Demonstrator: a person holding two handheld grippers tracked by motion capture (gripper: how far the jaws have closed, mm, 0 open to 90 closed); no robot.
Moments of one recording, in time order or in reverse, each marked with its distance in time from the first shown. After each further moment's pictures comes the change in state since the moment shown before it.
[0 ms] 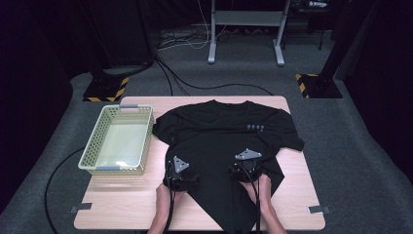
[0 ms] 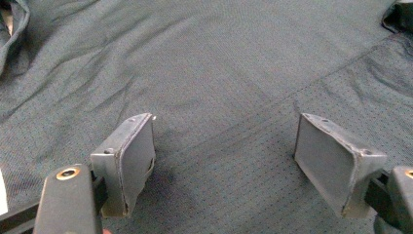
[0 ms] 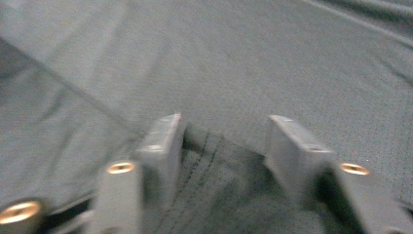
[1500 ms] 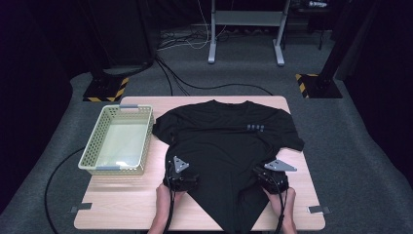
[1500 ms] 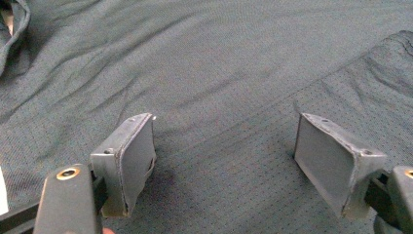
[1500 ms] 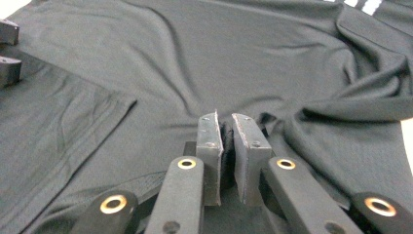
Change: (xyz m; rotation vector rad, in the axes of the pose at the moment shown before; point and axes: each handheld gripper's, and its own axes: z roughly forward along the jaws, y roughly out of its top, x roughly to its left) left arm 0.000 0.000 0.000 0.000 0.000 -0.001; right arm -0.039 -0.049 -0.064 -0.143 0.006 0.131
